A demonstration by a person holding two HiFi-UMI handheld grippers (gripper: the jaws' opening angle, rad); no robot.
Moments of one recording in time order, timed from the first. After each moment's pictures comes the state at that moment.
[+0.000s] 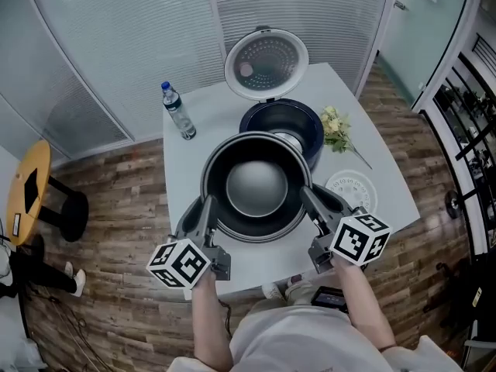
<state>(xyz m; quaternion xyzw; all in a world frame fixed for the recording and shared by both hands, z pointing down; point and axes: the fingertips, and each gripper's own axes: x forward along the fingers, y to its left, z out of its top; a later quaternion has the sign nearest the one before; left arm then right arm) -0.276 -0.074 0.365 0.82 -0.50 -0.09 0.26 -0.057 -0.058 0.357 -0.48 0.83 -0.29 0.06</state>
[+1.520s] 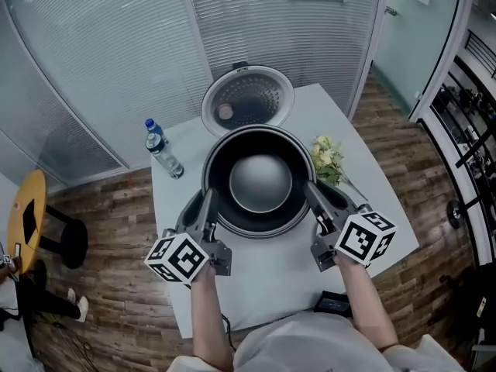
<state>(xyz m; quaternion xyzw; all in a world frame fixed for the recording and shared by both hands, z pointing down) -0.199 -0.213 0.325 0.84 -0.46 -0.11 0.24 0.019 -0.179 0.317 -0.49 0.83 -0.26 0.12</state>
